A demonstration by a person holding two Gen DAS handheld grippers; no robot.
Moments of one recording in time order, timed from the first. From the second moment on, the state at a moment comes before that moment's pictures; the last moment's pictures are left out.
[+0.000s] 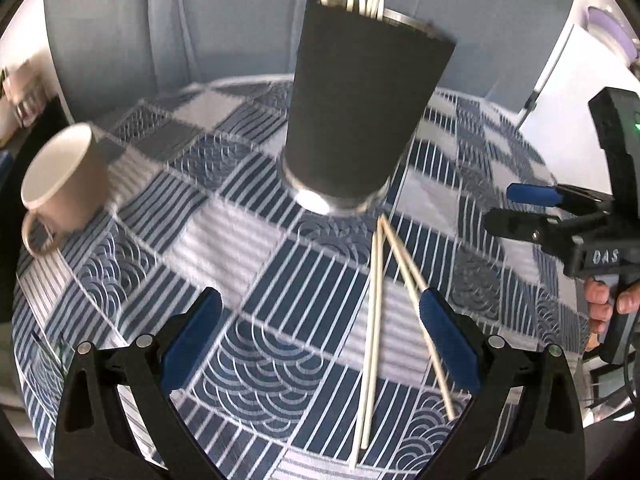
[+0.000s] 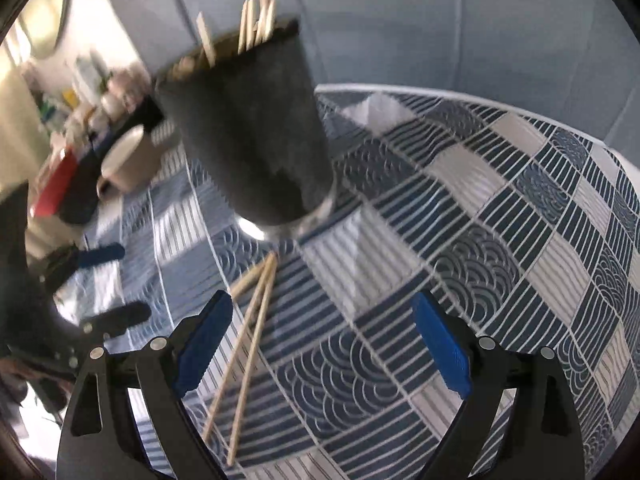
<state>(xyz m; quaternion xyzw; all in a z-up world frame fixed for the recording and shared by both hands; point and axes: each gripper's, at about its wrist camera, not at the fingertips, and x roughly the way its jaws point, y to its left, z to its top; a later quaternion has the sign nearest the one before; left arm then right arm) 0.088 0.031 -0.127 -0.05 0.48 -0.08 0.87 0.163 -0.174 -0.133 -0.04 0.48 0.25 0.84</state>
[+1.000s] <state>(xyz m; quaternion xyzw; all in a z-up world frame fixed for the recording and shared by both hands) 0.086 0.025 -0.172 0.03 0.56 -0.06 0.83 0.145 -0.142 -0.194 -0.12 0.54 0.21 0.81</state>
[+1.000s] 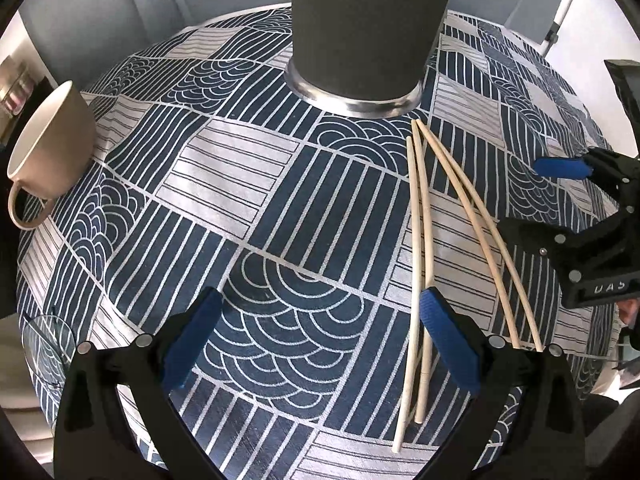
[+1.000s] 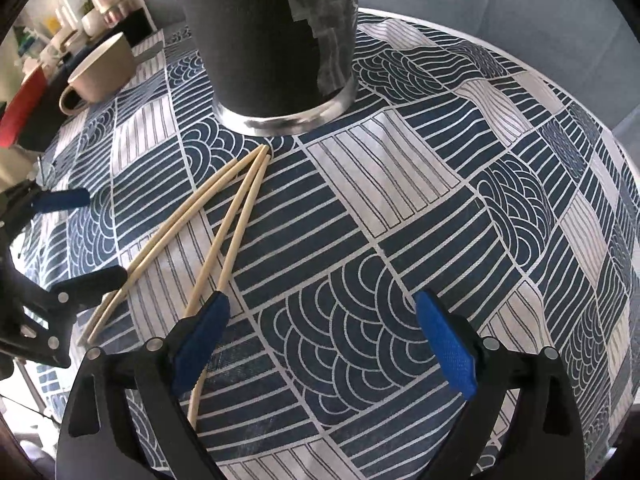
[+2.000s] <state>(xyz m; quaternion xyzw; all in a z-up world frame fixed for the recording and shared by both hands) 0.088 0.023 -0.175 0.05 0.57 -0.05 0.82 0.143 -0.138 -0.198 -0.13 0.56 0.21 0.79</state>
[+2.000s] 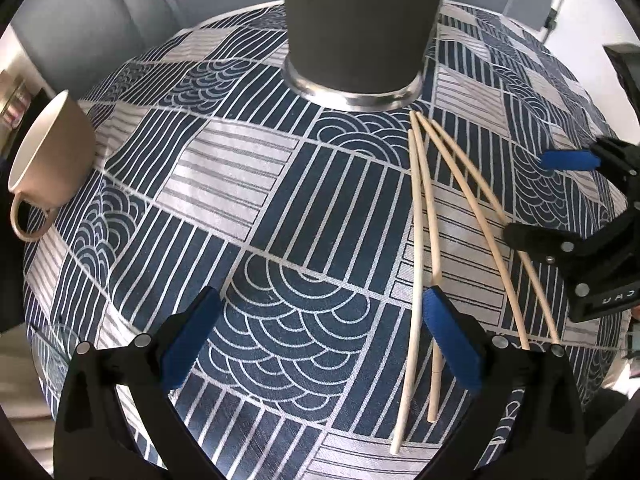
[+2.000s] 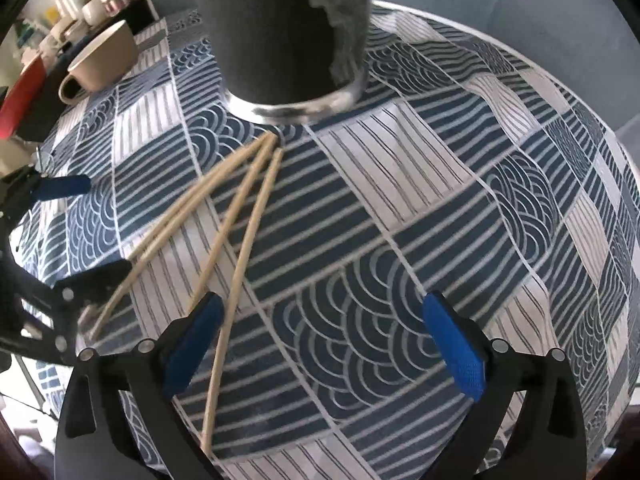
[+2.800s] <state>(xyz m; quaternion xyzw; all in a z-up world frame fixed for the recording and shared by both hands) 0.069 0.081 -0.163 -0.08 0.62 -0.08 0.78 0.167 -0.233 -0.184 -0.03 0.61 0.21 0.76</state>
